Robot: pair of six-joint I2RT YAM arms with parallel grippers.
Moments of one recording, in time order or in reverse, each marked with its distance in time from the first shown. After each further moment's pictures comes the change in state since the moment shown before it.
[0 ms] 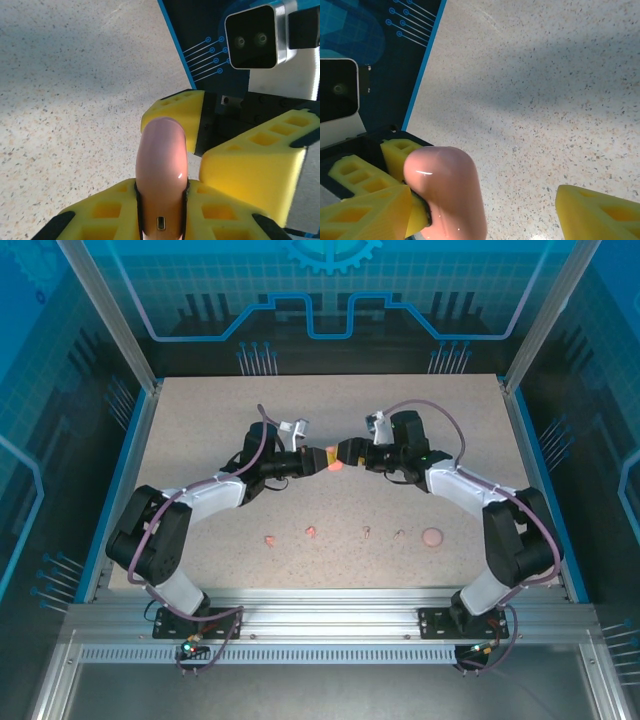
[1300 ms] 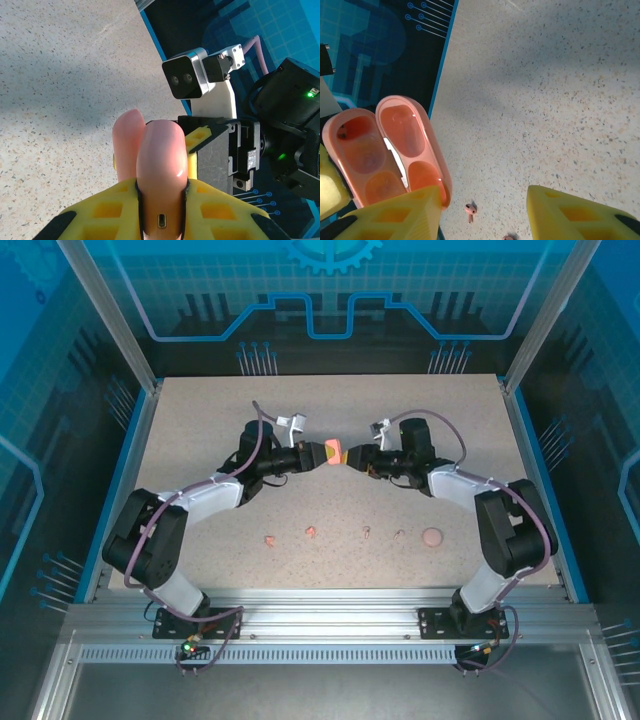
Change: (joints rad) left arm 0.005 -0.027 -0.008 0.078 -0.003 -0.019; right arm -0.067 0.060 -0.087 0.179 -0.190 0.092
